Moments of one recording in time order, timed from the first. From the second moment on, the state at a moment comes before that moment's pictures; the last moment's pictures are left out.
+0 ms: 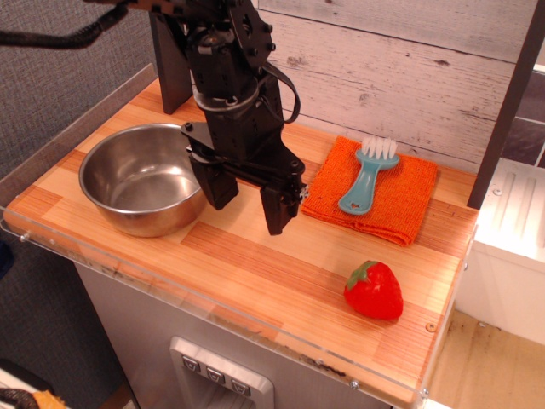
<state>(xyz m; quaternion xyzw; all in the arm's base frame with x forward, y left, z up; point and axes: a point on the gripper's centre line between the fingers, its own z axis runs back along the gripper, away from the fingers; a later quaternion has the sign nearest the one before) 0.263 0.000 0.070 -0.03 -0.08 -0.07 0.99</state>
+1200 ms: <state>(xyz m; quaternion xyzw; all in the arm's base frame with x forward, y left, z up) 0.367 -0.043 0.051 0.00 -0.09 -0.07 0.99</state>
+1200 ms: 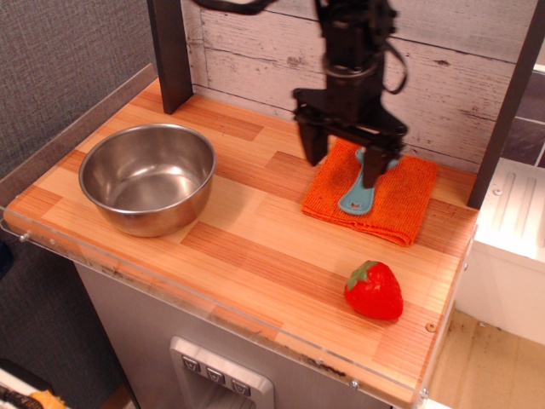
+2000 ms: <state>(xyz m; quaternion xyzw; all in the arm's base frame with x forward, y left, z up) 0.397 -0.049 0.025 0.01 -0.08 -0.01 1.00</state>
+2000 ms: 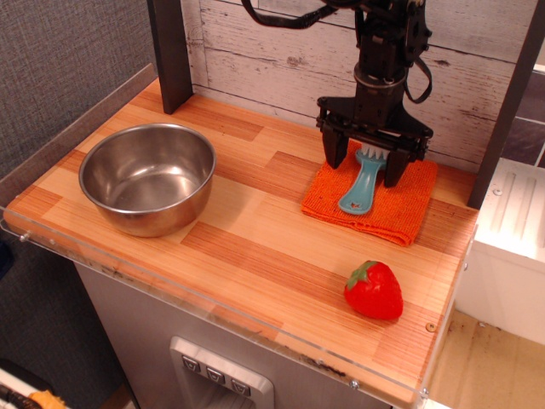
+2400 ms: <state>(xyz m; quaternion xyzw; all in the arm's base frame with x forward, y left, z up) 0.395 -0.049 0.019 0.01 -0.07 -0.01 1.00</state>
